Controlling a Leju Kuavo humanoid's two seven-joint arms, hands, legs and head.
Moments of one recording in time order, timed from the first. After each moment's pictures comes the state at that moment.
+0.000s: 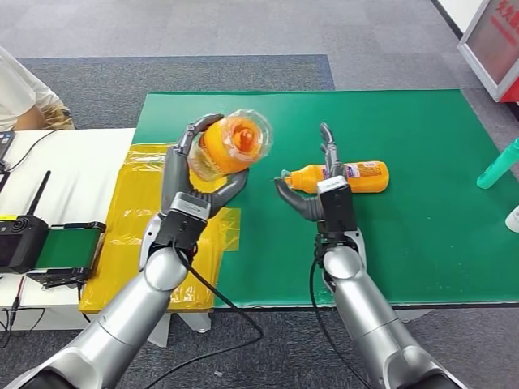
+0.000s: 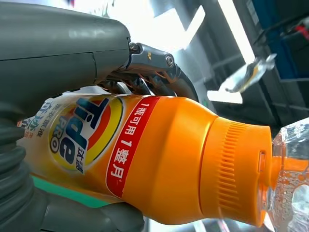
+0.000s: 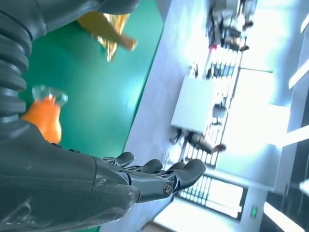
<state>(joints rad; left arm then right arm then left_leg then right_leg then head) -0.52 -0.14 -0.63 -1.24 -0.32 0.53 -0.42 -0.47 0.15 0.38 -1.11 0.04 -0.45 -0.49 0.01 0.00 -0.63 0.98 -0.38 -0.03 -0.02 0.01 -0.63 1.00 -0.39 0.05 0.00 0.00</state>
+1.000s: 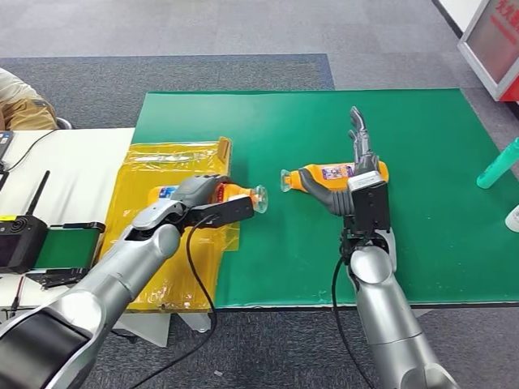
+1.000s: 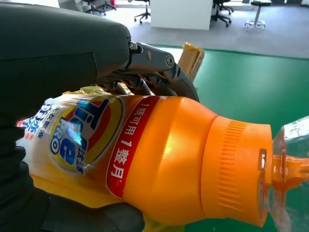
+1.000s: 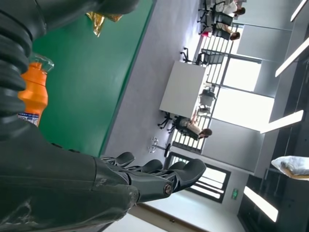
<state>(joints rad) -0.80 -0.13 -0.57 -0.58 -0.85 -0.05 -0.05 -0.40 0.14 0.24 -1.36 0.18 -0.32 -0.40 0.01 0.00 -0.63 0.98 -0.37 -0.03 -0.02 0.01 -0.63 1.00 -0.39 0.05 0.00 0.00</state>
